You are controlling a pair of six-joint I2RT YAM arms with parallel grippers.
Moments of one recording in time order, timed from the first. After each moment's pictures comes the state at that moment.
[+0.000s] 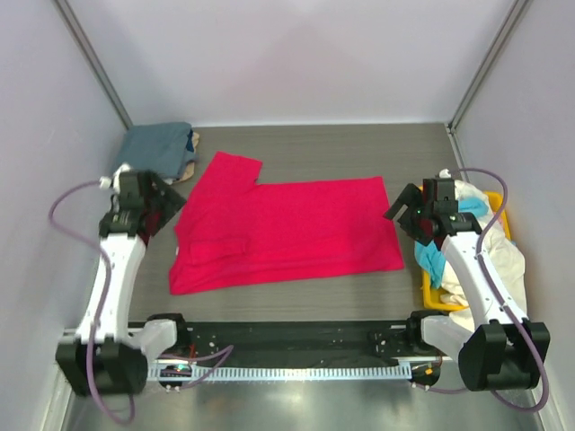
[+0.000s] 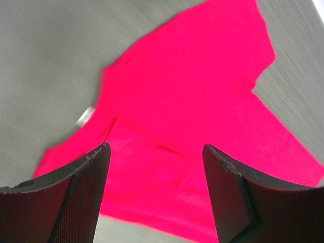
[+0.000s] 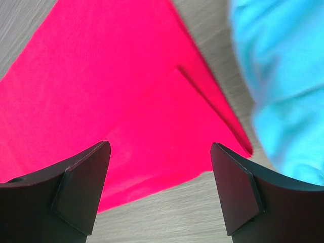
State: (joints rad) left arm 0.07 0.91 0.93 -0.74 -0.13 -0.75; right arm 0.00 1.05 0.84 -0.67 0.00 0.67
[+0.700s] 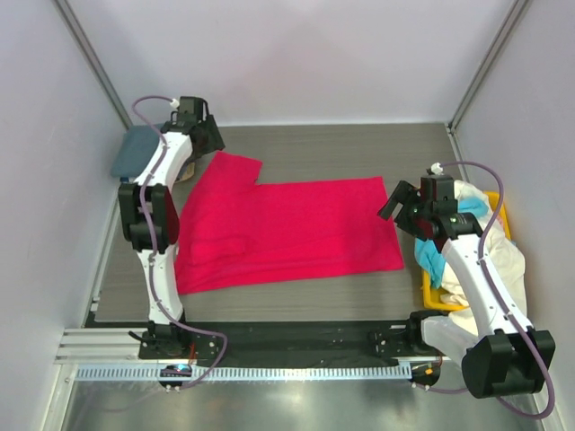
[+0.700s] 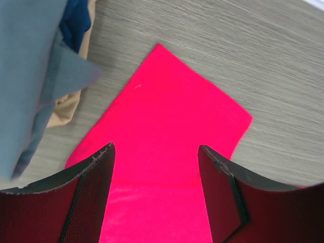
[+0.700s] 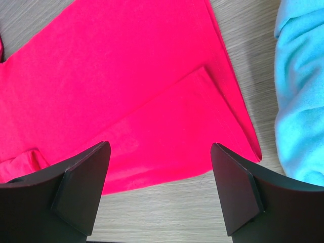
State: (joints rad) left arm -0.09 2.10 1.90 -0.62 -0.10 -0.42; right arm 0.07 1.04 0.89 -0.66 -0.05 0.58
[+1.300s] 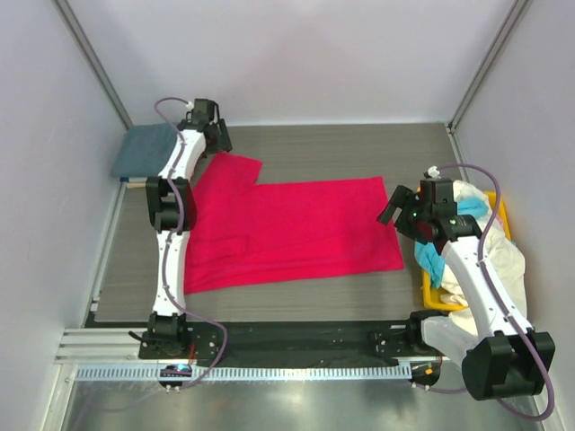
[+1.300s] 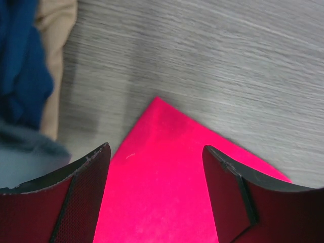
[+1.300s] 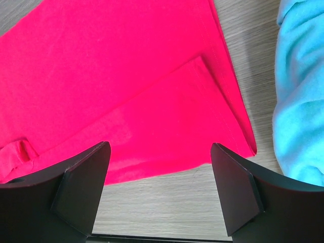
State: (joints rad) left arm -0.09 2.55 2.41 -0.76 -0.11 -0.34; right arm 0.07 1.03 0.87 -0.68 -0.07 0.54
